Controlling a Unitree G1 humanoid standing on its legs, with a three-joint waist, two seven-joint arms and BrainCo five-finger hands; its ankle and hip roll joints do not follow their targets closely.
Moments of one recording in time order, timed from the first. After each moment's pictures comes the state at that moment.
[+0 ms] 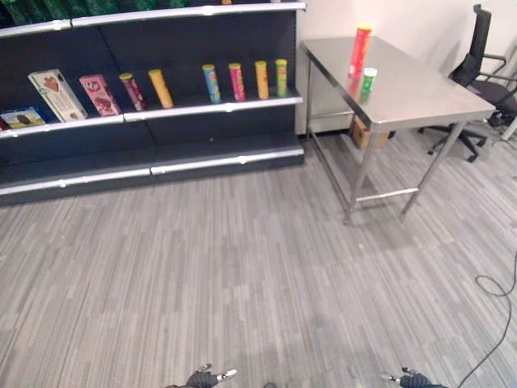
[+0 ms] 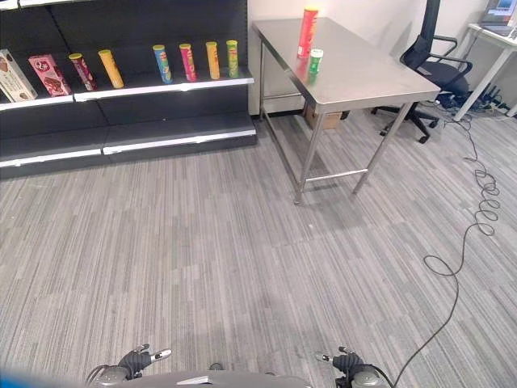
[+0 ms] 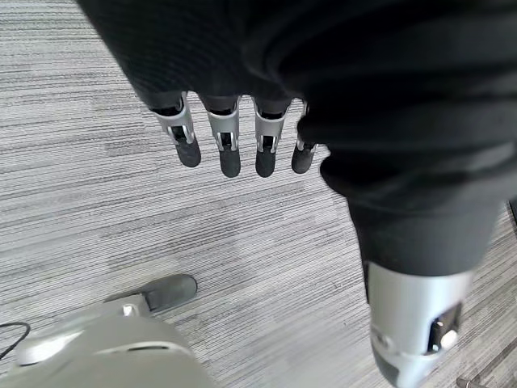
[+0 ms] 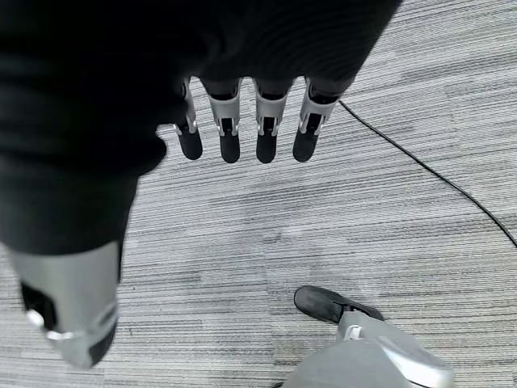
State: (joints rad) left arm 0.04 0.26 -0.16 1.18 -0.15 -0.04 0.00; right arm 0.02 -0.29 0.17 1.20 0.14 -0.01 0.00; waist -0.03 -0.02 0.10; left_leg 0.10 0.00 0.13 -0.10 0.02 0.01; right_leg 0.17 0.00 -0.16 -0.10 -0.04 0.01
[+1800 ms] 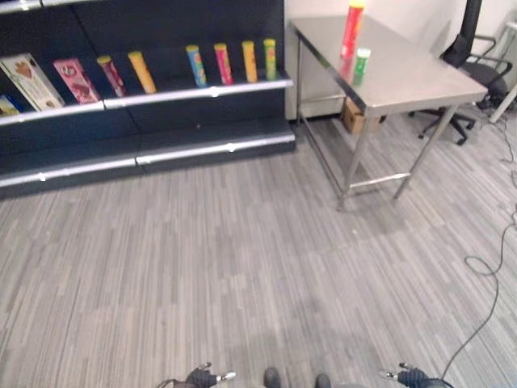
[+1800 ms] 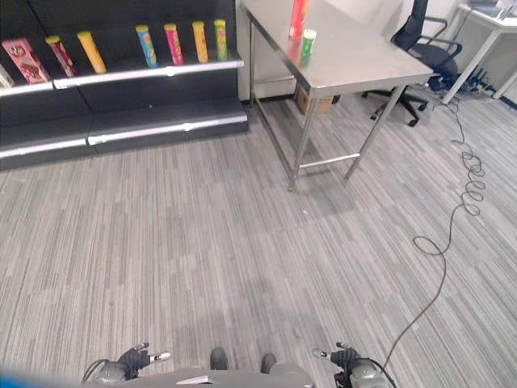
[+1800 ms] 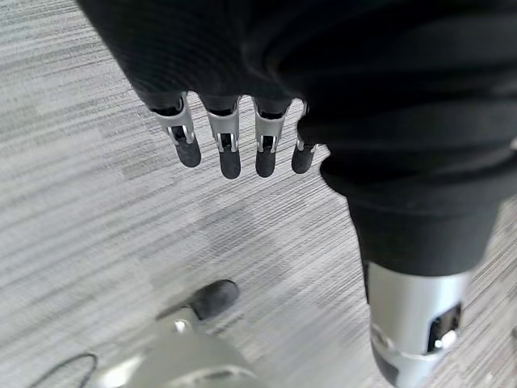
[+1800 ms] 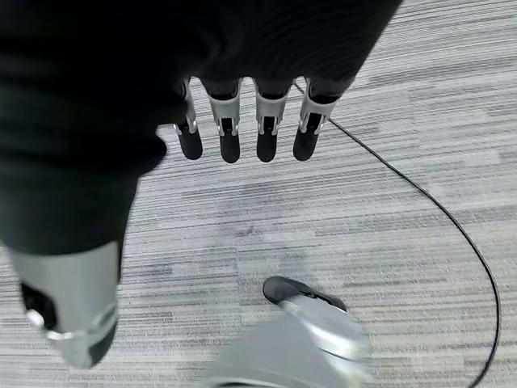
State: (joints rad) left arm -0.04 0.28 -0.21 1.23 -0.07 -0.04 0.00; right arm -0.05 -0.30 0.21 1.23 0.12 -0.01 0.01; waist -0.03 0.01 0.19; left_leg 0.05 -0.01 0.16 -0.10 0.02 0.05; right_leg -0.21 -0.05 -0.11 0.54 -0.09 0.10
